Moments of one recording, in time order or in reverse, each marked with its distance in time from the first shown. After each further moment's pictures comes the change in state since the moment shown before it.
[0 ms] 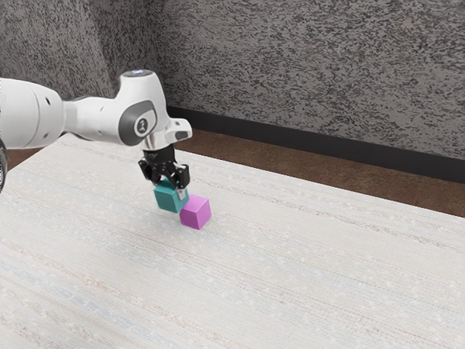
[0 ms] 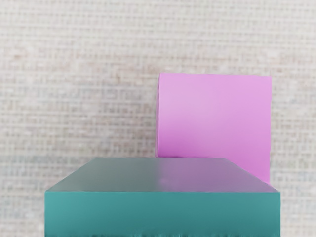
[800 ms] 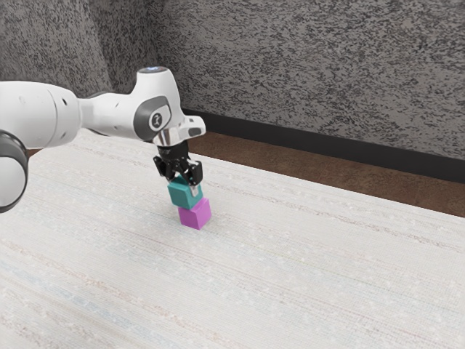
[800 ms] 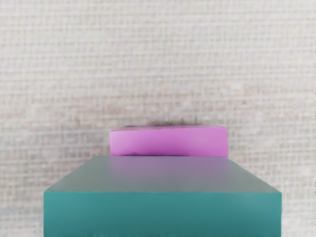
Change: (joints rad) arm -0.010 0.115 -0.023 0.165 -0.006 -0.069 0.036
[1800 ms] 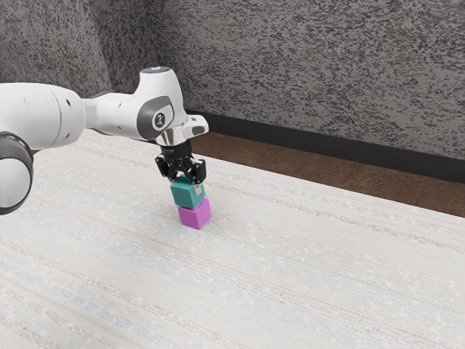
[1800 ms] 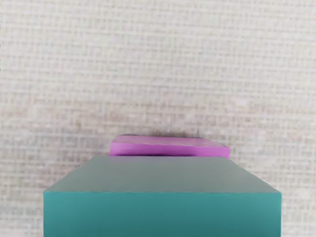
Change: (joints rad) arm -0.006 0.023 0.000 0.029 0.005 -0.006 -0.090
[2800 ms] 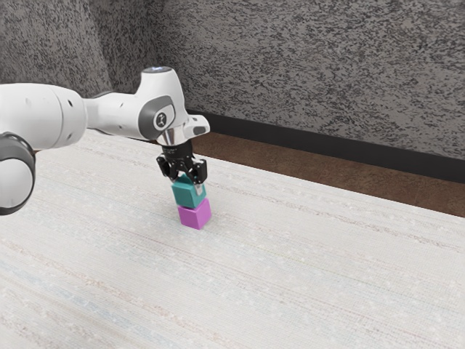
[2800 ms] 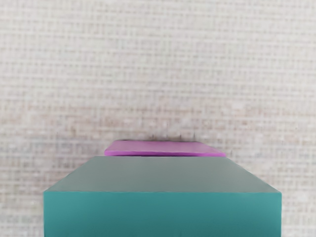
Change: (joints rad) arm -0.001 0.016 -0.003 0.020 0.000 -0.006 0.015
